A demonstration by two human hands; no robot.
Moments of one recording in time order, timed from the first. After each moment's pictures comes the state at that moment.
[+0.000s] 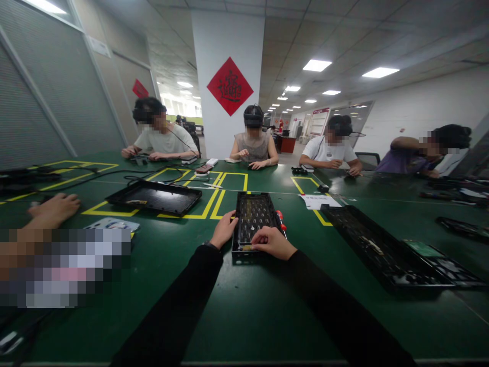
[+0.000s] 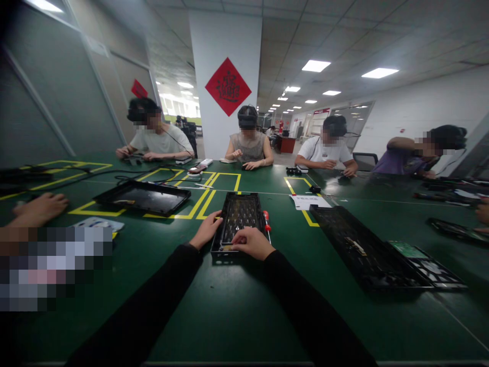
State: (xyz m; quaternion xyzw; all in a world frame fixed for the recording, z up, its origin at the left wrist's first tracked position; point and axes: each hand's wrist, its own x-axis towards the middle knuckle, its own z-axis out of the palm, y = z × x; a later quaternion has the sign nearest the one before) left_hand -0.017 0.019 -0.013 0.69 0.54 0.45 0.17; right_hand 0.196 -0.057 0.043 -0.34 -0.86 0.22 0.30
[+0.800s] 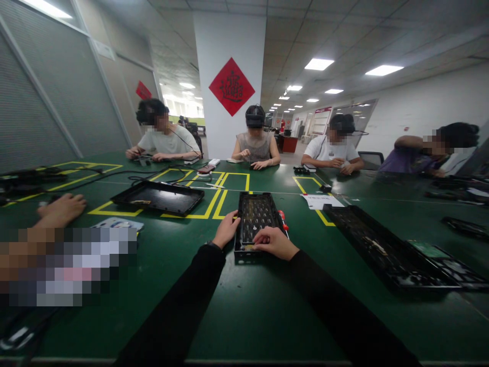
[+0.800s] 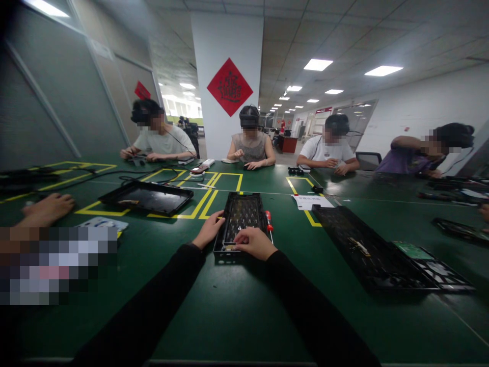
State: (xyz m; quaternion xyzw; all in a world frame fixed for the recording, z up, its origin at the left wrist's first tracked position) left_hand -0.017 0.019 -0.013 0.68 0.54 0.45 0.18; right_hand 0.195 -0.057 0.041 -0.34 -0.86 0.24 0.30
